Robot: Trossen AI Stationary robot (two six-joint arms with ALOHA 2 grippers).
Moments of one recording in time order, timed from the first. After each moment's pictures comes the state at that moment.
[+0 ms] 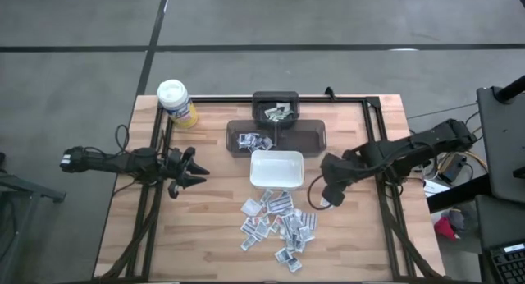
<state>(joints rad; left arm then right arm) -0.11 0.15 0.01 0.09 0.07 -0.39 0.27 1.29 1.10 -1.13 0.06 0.88</state>
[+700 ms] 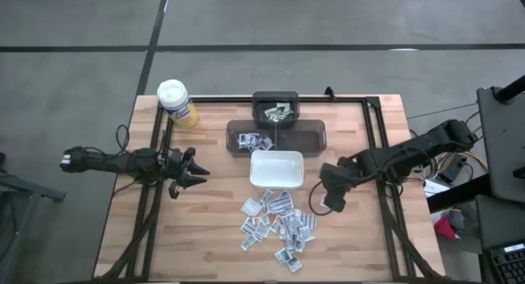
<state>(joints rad) -0.11 0.15 0.01 0.07 0.07 -0.39 0.28 1.28 0.87 -0.90 0.00 0.75</state>
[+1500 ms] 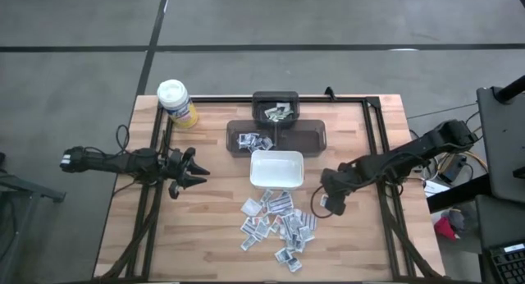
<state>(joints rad) -0.11 0.15 0.01 0.07 0.07 -0.39 0.29 1.29 0.70 -0.71 -0.04 0.80</state>
